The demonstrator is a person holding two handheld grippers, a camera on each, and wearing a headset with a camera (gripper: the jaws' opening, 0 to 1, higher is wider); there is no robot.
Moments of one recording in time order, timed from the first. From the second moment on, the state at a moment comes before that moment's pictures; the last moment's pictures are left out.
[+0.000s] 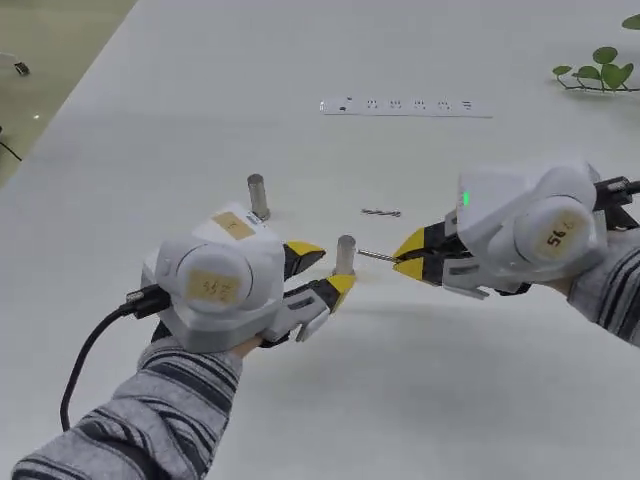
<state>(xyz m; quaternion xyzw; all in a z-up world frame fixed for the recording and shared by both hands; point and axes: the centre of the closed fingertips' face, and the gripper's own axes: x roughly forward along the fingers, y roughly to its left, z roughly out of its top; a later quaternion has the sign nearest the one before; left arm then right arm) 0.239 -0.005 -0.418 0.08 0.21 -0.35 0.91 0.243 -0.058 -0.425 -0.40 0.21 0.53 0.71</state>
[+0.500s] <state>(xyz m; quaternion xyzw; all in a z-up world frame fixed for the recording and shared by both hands) 0.261 -0.005 -0.448 0.05 0.23 -0.30 0.92 0.267 -0.065 -0.451 -0.40 0.25 0.51 0.72</state>
